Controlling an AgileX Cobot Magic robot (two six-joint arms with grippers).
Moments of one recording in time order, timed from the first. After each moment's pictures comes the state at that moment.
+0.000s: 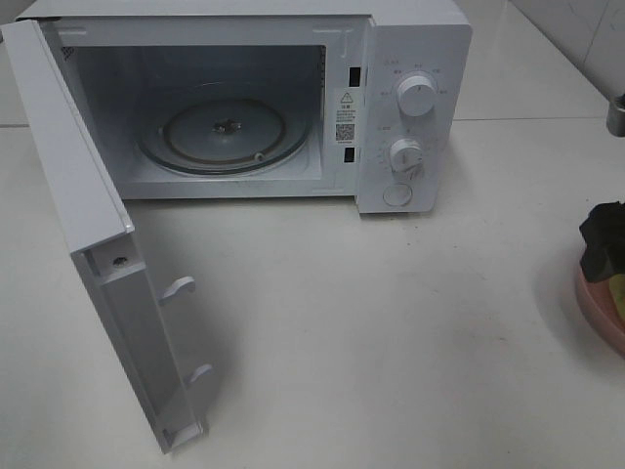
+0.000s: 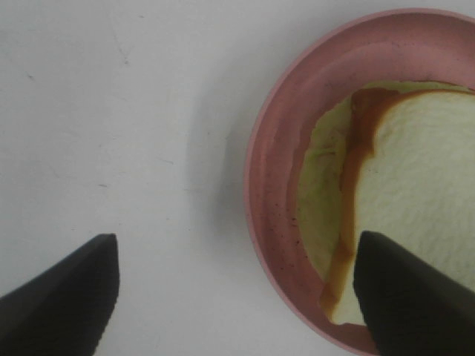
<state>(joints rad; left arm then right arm) -0.02 0.00 -0.52 -0.02 1.08 -0.02 0.05 1.34 -0.73 -0.11 0.64 0.04</state>
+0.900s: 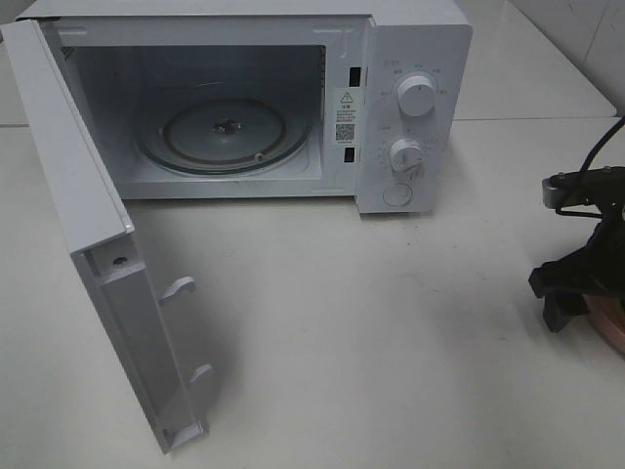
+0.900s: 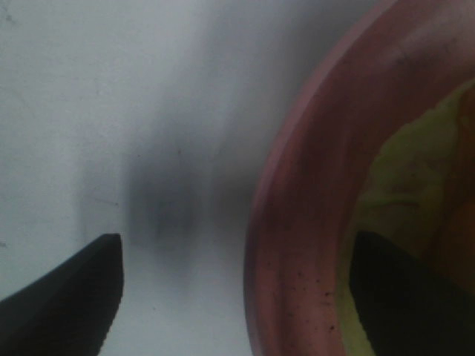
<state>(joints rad) -0.02 0.00 -0.52 -0.02 1.08 -0.02 0.04 1.75 -0.78 -0.16 0.49 0.08</state>
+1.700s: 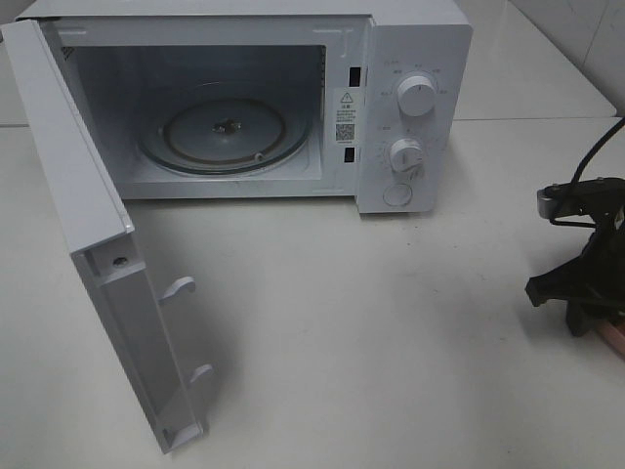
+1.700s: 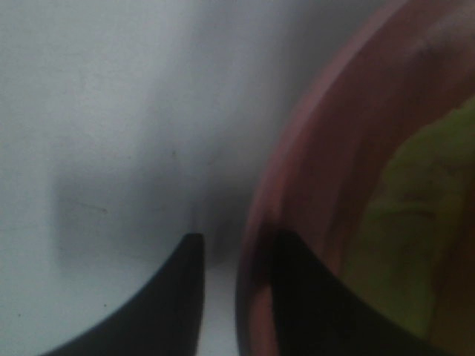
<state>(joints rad) -0.02 0.00 -0.52 -0.02 1.08 -0.02 0.04 1.78 -0.78 -0.17 0.48 0.08</state>
